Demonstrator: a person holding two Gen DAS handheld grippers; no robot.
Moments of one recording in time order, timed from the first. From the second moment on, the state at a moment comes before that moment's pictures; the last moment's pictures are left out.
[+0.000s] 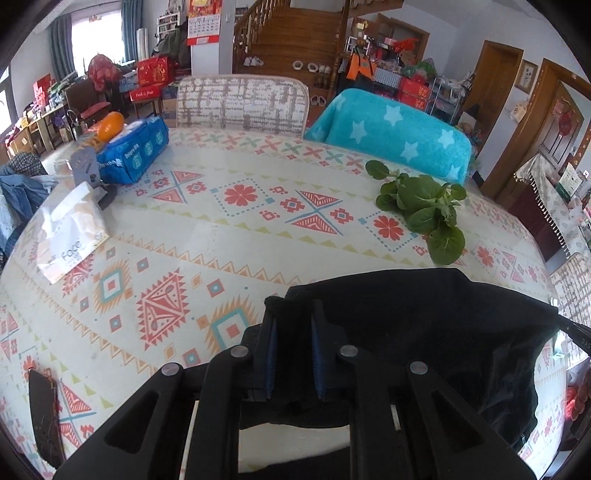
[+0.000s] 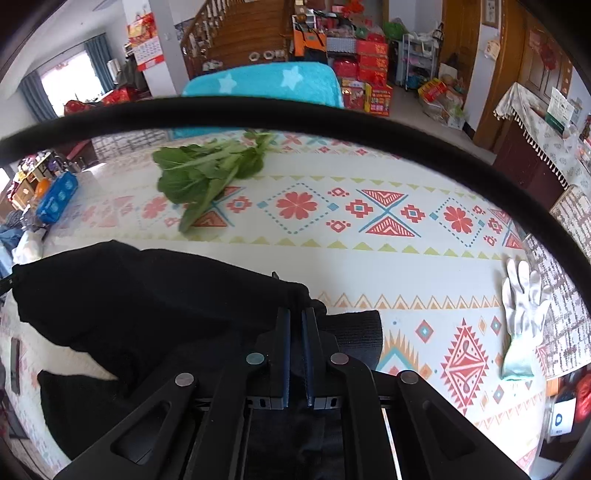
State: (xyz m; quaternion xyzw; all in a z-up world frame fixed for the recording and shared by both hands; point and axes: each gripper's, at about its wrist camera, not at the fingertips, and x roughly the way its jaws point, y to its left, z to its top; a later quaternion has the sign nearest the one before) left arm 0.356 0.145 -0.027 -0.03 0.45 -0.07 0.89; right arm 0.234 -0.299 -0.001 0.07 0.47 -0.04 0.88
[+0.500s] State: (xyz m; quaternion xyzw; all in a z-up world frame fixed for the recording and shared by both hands) left arm 0.225 0.178 -0.009 -0.03 0.40 -0.05 0.92; right arm 0.102 -0.297 -0.014 0.11 0.47 -0.02 0.87
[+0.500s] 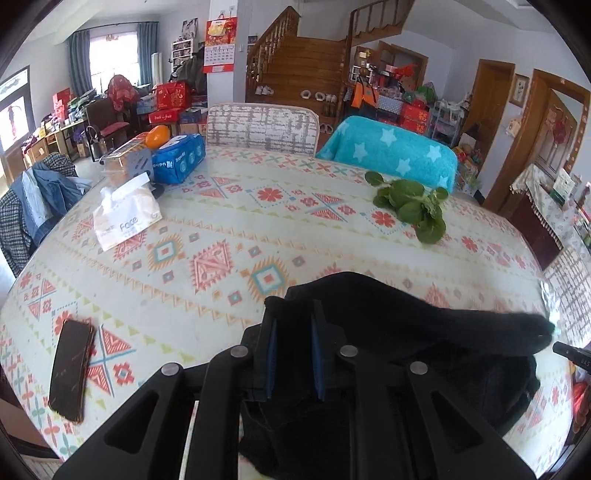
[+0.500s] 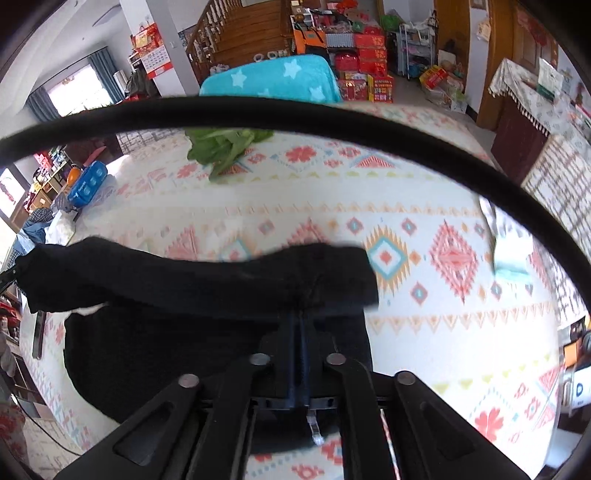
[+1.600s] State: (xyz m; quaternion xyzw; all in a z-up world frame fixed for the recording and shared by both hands) left arm 0.180 0.253 -0.095 -0.27 0.49 -0.04 0.83; right arm 0.121 -0.316 -0.061 0.24 0.48 -0.07 0.84
